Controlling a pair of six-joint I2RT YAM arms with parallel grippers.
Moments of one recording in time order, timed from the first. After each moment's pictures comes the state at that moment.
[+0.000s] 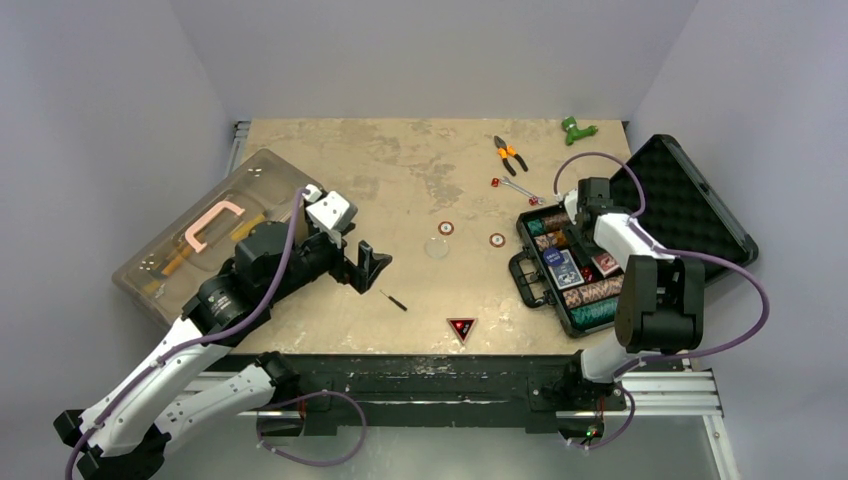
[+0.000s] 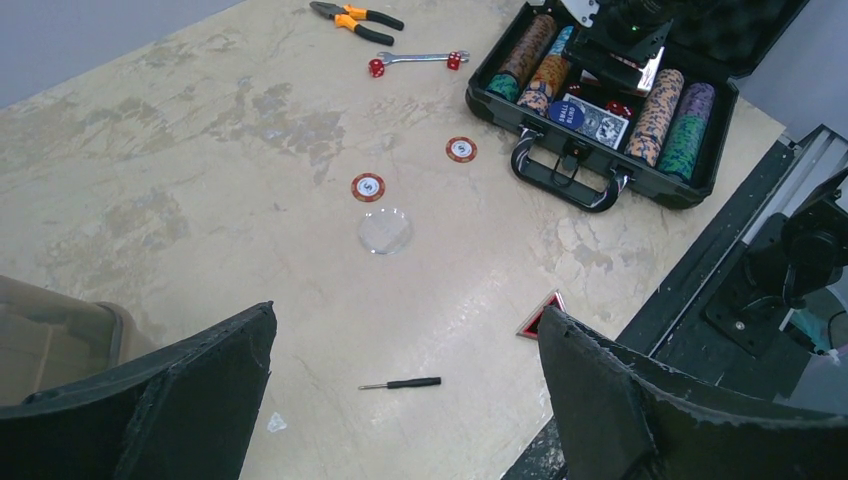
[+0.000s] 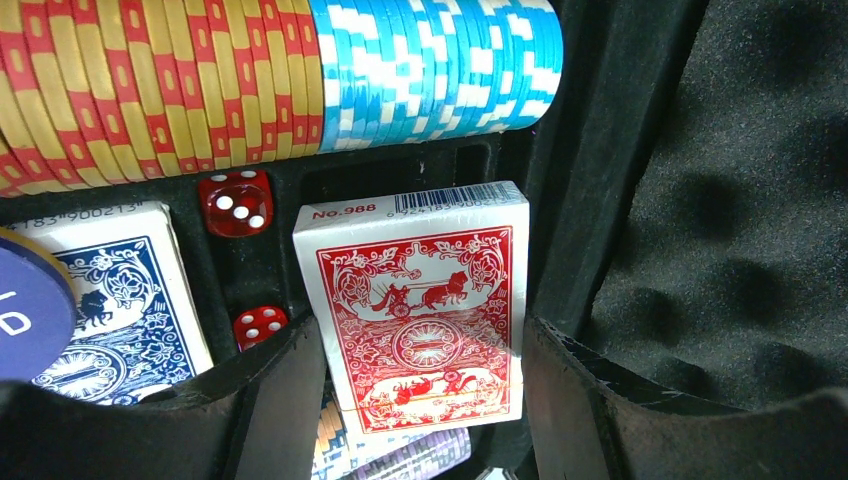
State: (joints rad) left arm -0.76 0.74 1.00 -0.50 0.02 -0.07; right arm -0.07 1.57 0.95 -0.51 0.40 -0.56
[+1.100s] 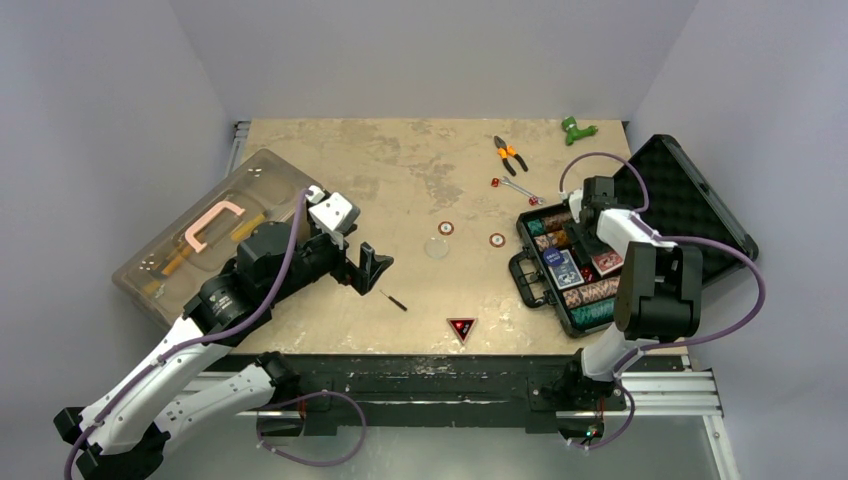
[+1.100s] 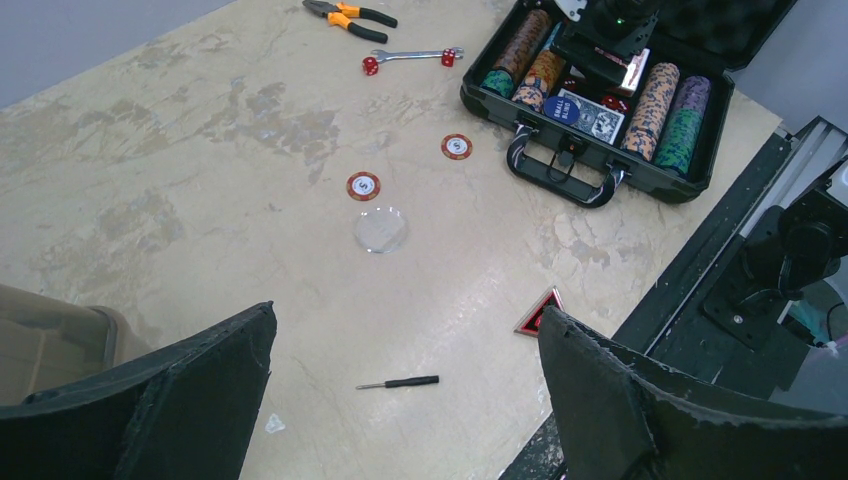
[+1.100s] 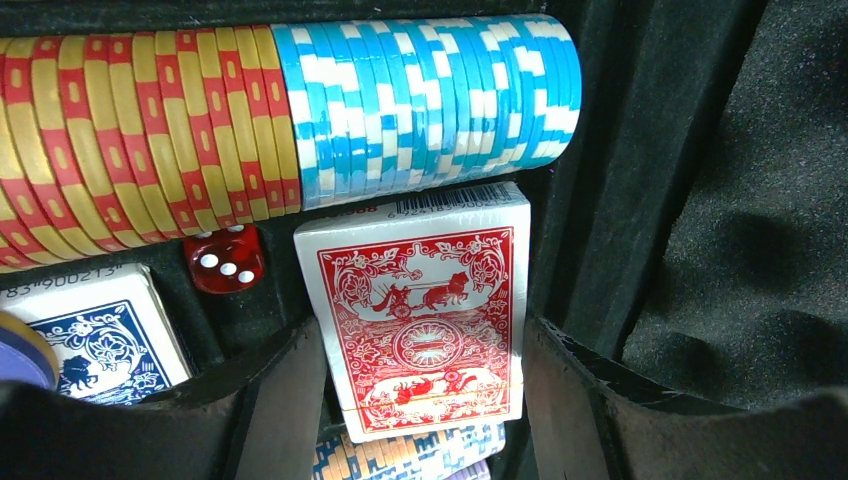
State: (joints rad) left arm -0.77 0.74 1.00 -0.50 0.02 -0.07; right arm -0.11 1.64 0.98 -0.49 0.33 -0.52
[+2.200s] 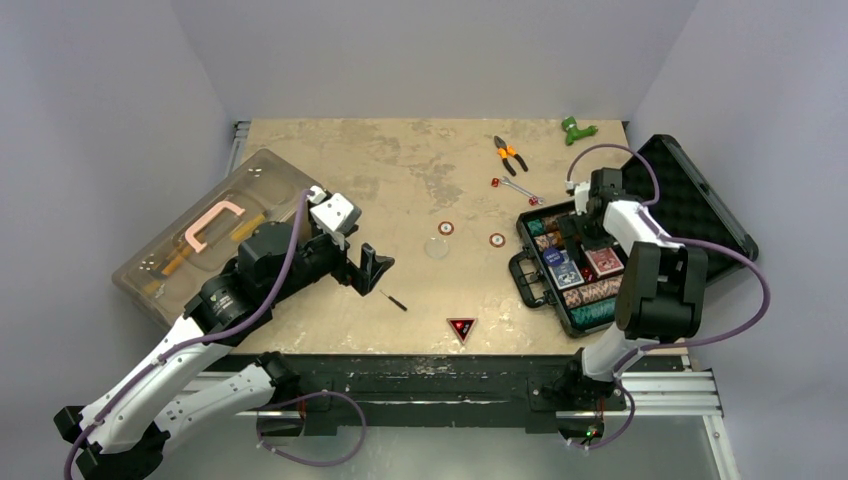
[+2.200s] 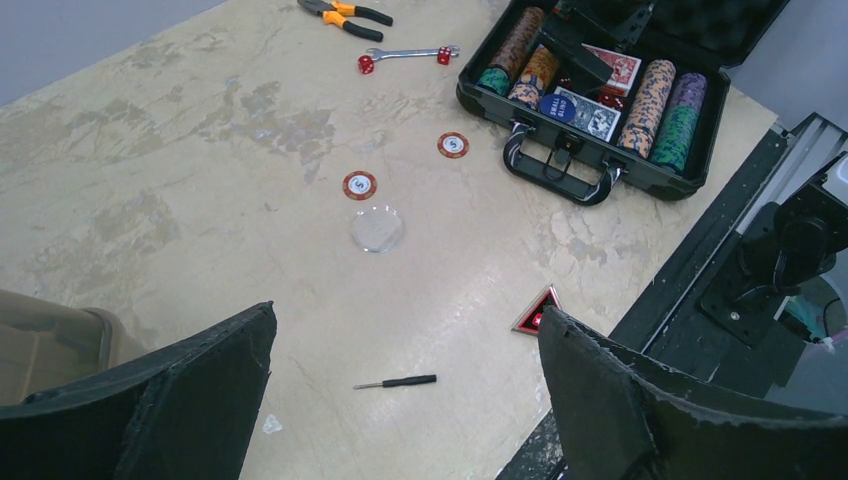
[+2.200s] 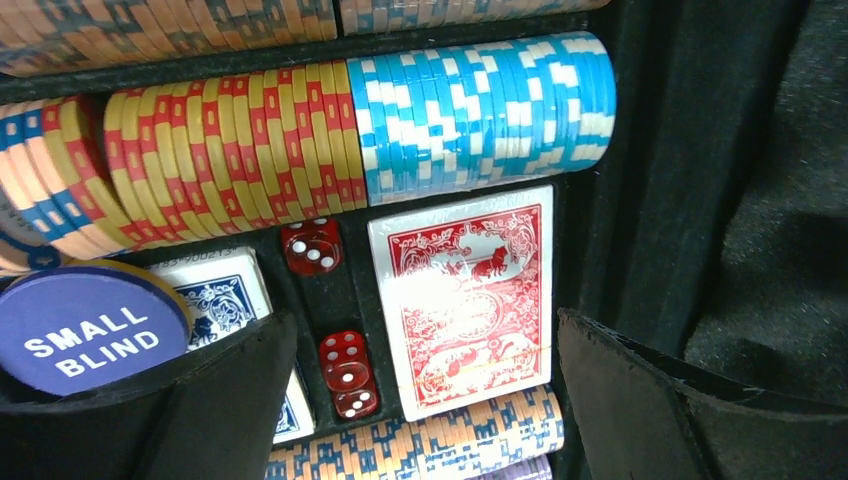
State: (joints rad) left arm -0.78 0.75 1.00 -0.50 0.02 -0.07; right arm -0.14 1.65 1.07 -0.62 0.16 -0.40
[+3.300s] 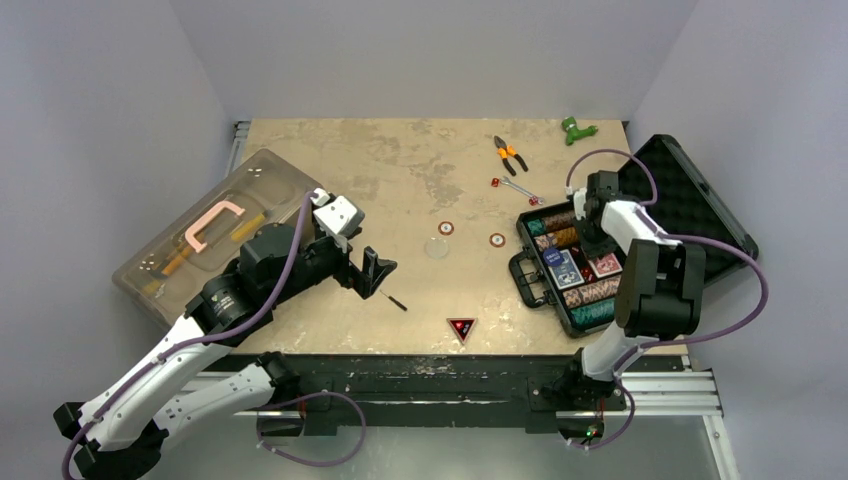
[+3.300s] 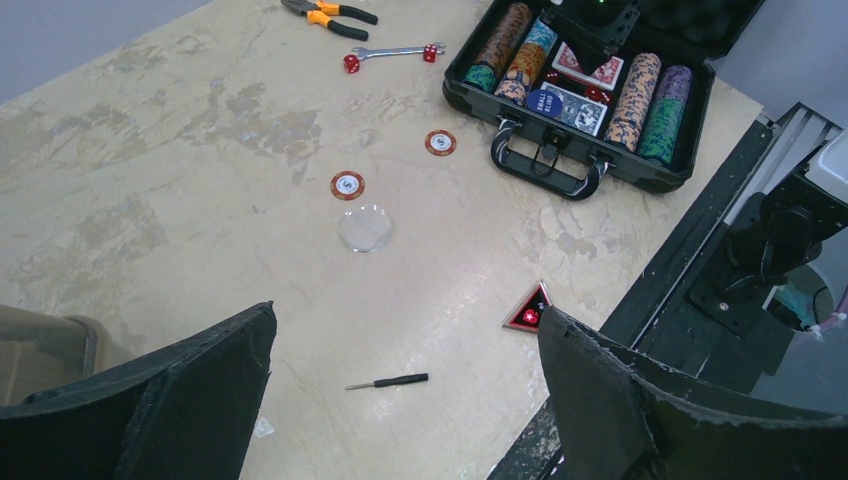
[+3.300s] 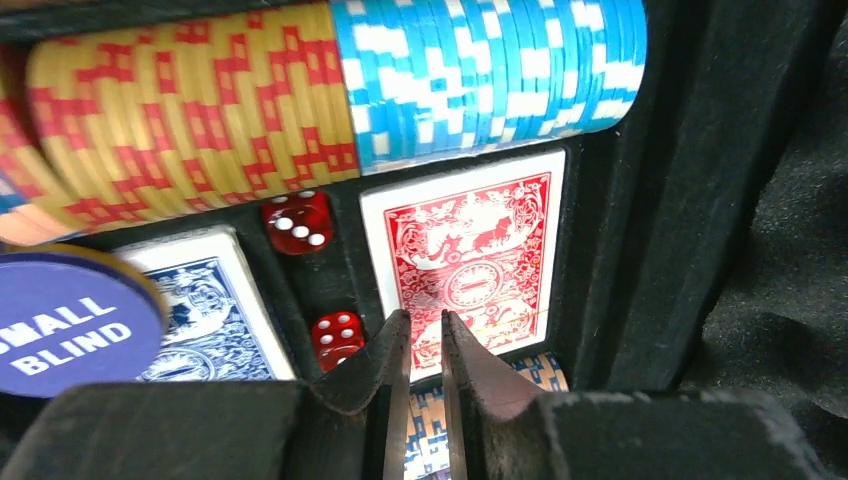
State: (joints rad) left arm -0.81 0.75 1.00 -0.50 0.02 -0.06; right arm -0.14 1.67 1.06 -0.67 0.24 -0.38
